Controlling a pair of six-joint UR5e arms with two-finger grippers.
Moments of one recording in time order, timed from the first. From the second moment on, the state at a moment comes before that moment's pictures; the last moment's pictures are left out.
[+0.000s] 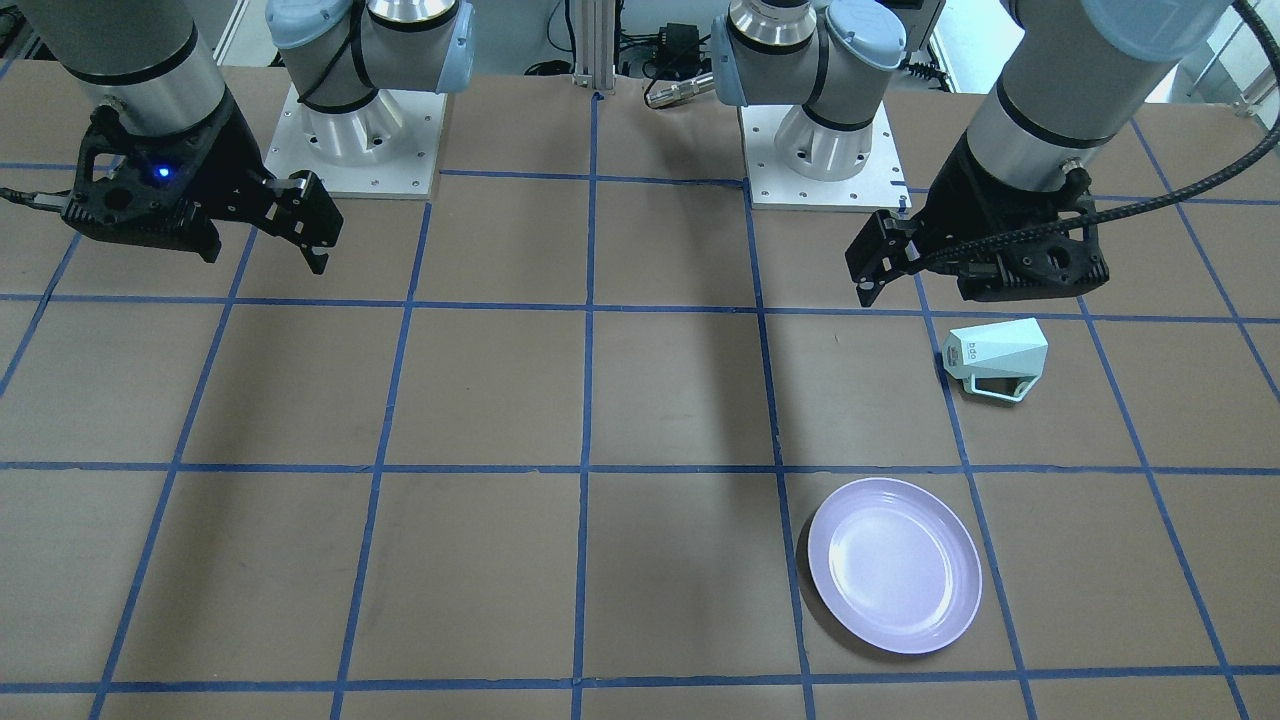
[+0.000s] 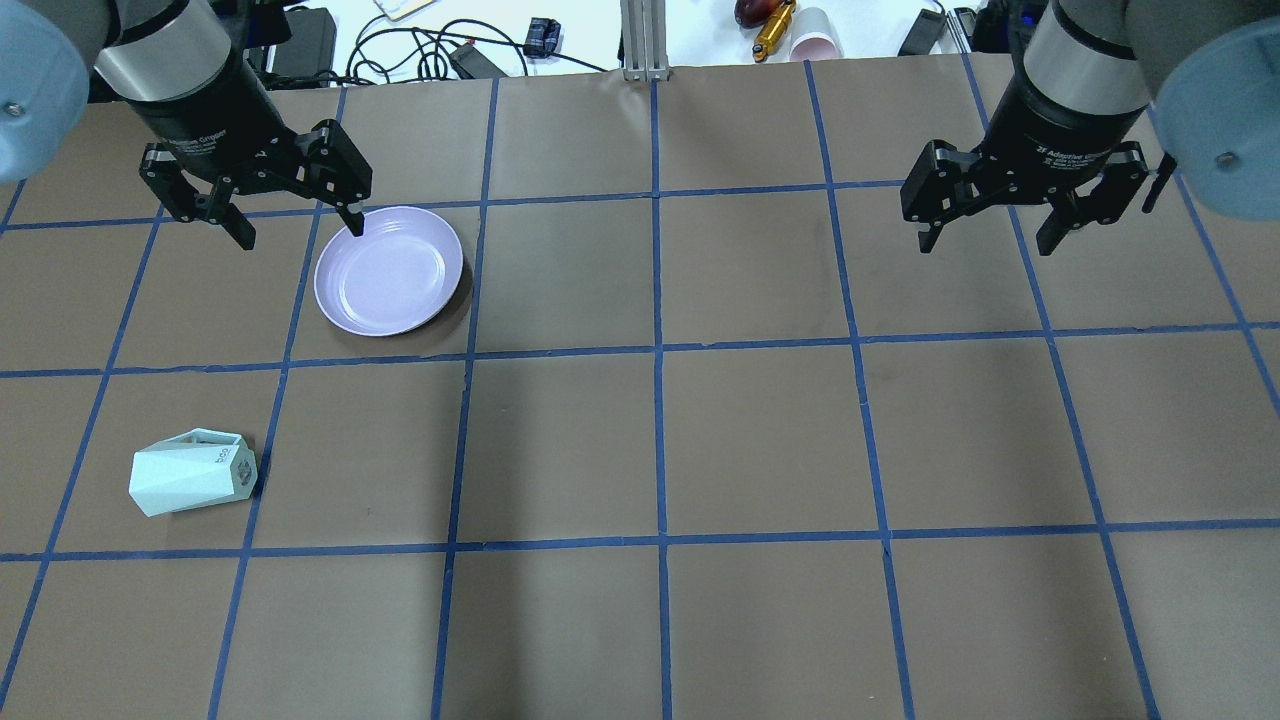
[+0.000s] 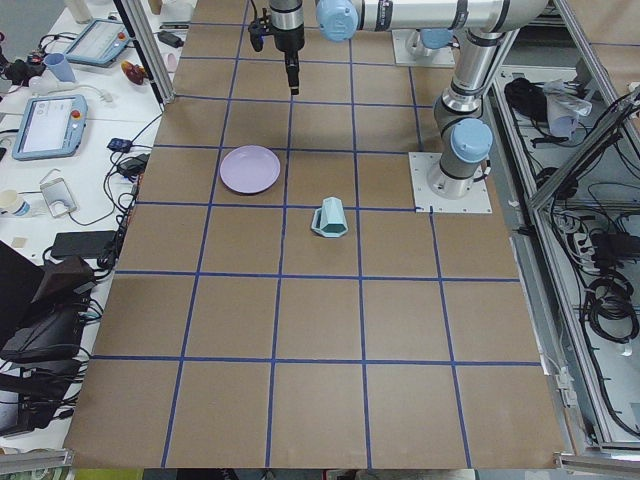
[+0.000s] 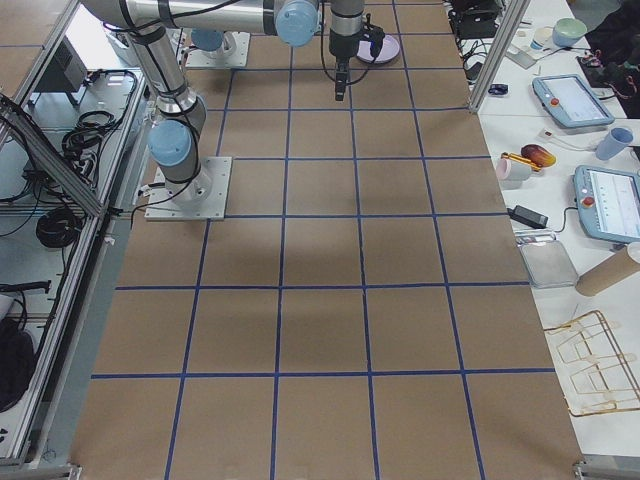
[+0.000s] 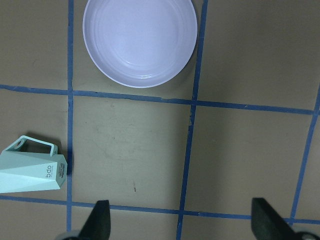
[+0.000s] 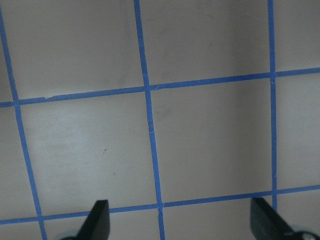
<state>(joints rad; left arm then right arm) -1.49 -1.64 -1.51 -1.61 1.58 -0.02 1.52 -1.60 1.63 -1.60 -1.59 0.04</state>
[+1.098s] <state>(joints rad) -1.49 -1.61 -1.53 -1.62 1.57 -0.02 1.52 -1.59 1.63 -1.60 -1.59 0.04</state>
